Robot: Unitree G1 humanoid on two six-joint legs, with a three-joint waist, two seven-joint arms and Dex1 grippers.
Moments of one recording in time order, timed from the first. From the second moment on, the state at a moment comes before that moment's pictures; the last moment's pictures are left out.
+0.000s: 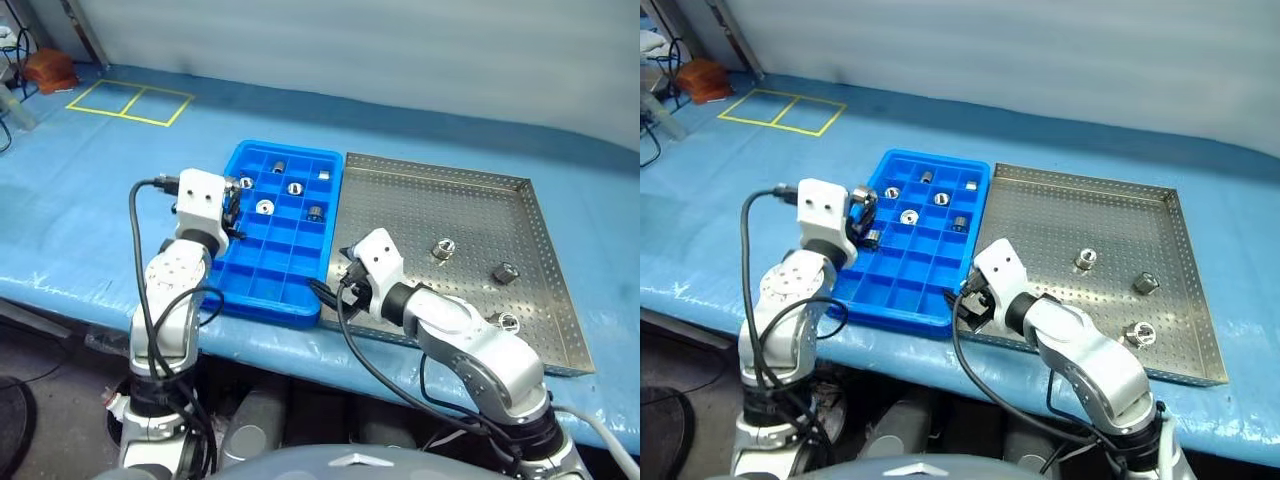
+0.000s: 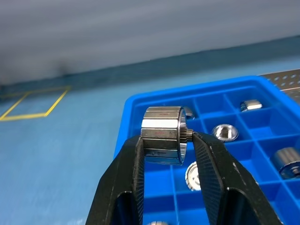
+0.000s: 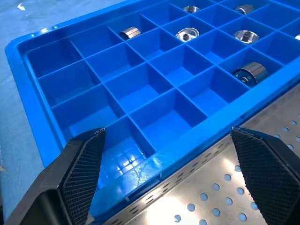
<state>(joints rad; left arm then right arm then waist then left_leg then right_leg) -0.24 0.14 0.05 -0.54 0.08 0.87 -0.15 -0.17 -0.37 0.29 -0.68 0.40 0.97 0.25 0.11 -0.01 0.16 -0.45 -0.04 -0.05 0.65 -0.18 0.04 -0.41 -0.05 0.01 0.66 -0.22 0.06</state>
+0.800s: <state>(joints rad) -0.04 0.07 0.01 -0.79 0.08 1.17 -0.01 -0.14 -0.35 0.33 -0.67 0.39 0.97 0.29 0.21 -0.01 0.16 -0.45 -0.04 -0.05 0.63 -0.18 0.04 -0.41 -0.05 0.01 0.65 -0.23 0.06</state>
